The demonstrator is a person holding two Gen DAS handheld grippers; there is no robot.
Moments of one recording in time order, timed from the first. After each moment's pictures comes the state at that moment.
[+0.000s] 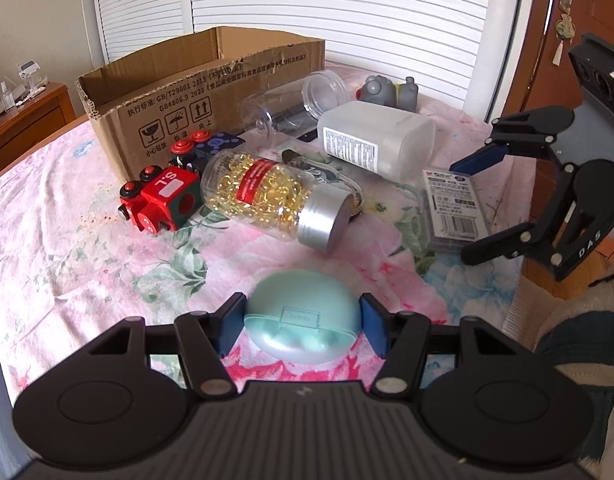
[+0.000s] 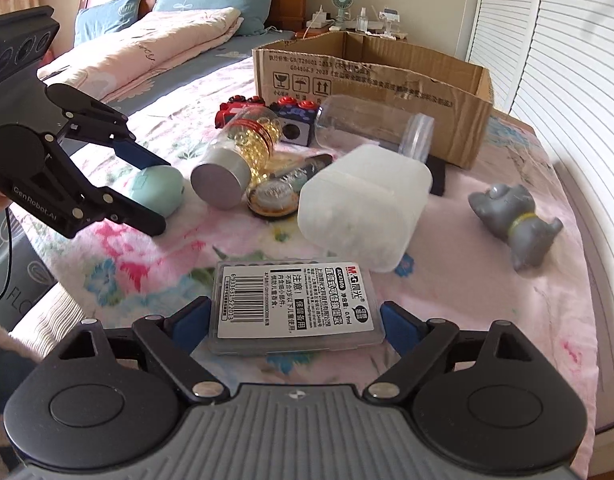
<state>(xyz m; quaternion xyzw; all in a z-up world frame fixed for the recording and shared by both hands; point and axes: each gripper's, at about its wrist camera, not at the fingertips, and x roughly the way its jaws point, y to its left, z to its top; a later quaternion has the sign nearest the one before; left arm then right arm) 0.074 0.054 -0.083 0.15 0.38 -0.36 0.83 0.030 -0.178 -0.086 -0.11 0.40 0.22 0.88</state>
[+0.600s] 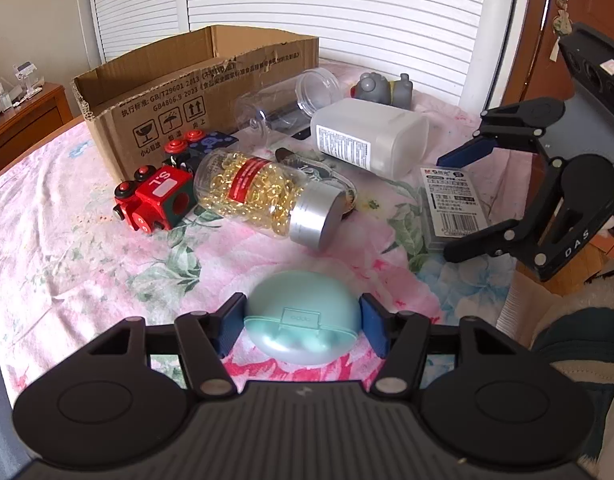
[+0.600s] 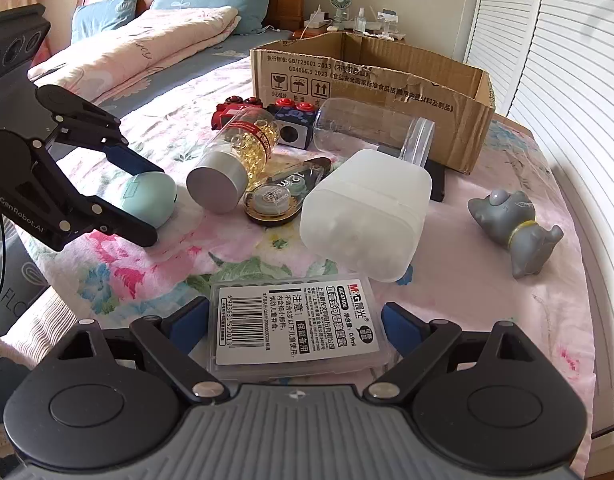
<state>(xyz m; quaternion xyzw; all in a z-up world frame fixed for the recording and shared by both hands) 0.072 0.051 -0.080 0.16 0.39 -0.36 0.83 0.035 -0.167 -0.086 -0.12 0.40 0.21 0.88</state>
